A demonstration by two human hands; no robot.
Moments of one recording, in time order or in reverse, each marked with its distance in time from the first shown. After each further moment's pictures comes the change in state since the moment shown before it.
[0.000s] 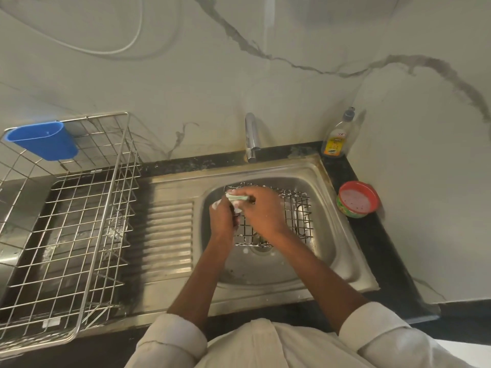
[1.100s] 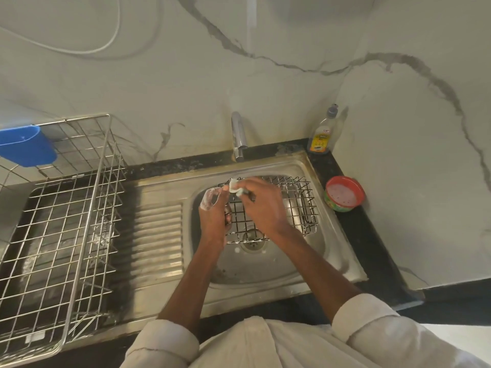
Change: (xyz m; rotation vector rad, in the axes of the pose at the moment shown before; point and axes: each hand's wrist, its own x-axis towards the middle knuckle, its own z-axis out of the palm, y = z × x) left_hand -0.010 0.005 -0.001 -0.015 -0.079 0.063; right_hand -0.001 0.013 -0.023 -0.228 0.148 -0.277
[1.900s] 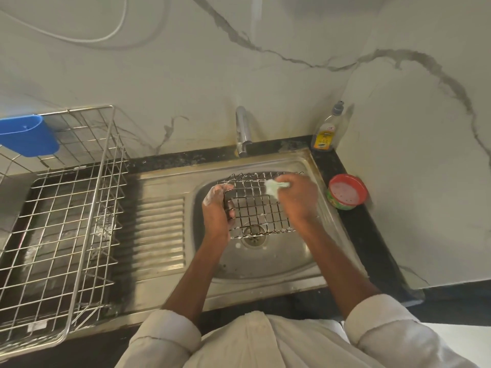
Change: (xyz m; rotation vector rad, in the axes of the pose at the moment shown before) left_hand 0.007 -0.009 -0.001 -0.057 0.045 -0.044; right_hand 0.008 0.033 -0.032 -0.117 0.116 0.529
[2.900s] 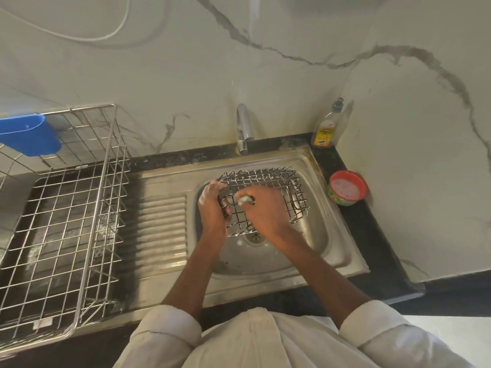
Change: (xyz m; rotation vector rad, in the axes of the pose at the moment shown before) left_hand 0.001 0.005 -0.010 -0.043 0.053 0.006; right_hand -0.057 -0.033 0.031 0.007 -0.296 -0.280
